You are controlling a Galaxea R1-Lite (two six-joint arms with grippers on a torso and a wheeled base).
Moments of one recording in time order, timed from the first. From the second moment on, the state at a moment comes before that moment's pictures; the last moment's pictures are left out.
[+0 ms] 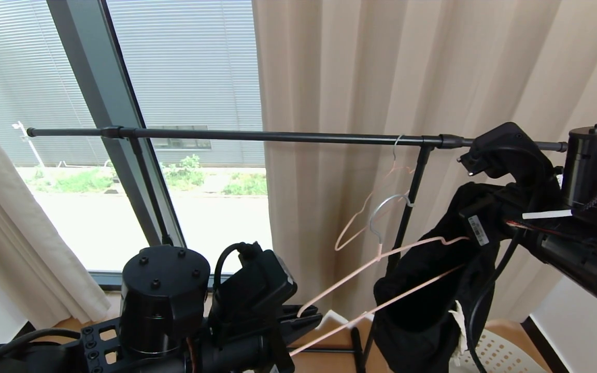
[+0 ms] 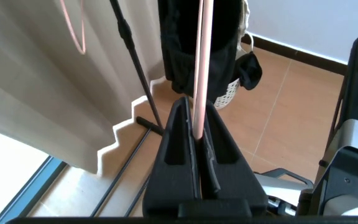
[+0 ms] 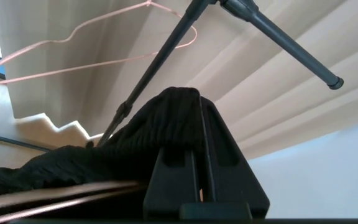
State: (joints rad) left arm -0.83 1.68 -0.50 -0.82 -0.20 0.19; right arm 0.60 1.48 -0.81 -0.35 -0.69 -0.32
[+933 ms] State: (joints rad) left arm -0.80 1.70 -0.55 -0.82 -0.12 0.14; right arm 0.80 1.48 -0.80 -0.34 -0.71 -0.18
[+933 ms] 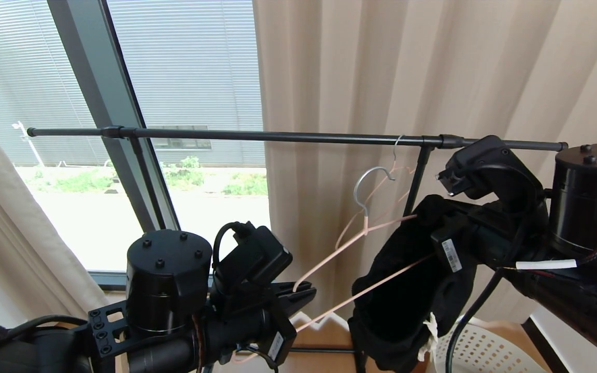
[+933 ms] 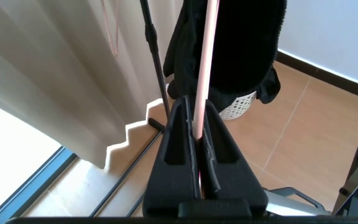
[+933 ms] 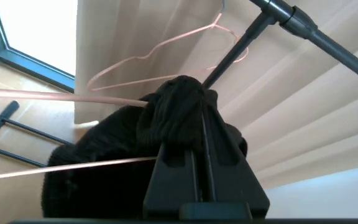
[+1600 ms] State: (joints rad) left arm -0.83 1.70 -0.47 -0.91 -0.12 0.15; right arm 0.87 1.50 -0.92 -0.34 -0.73 -0.04
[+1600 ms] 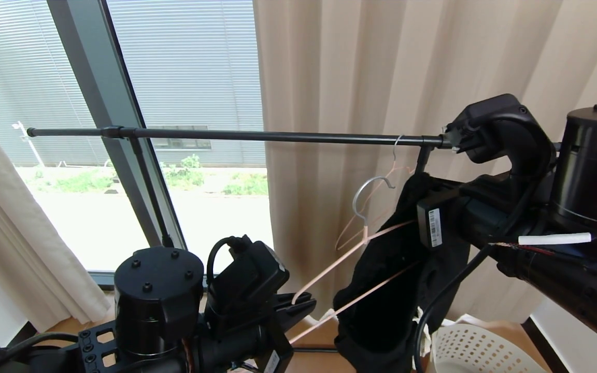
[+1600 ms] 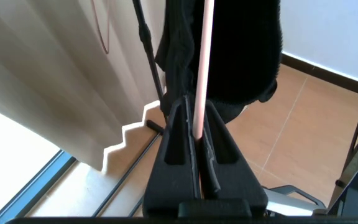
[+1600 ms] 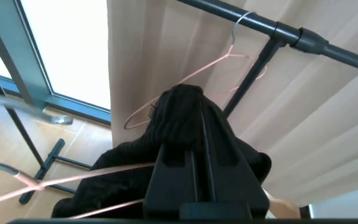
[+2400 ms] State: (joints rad) left arm -0.83 1.73 -0.41 -1.12 -0.10 0.11; right arm 1.00 1.52 -0.91 -0.36 -0.74 0.11
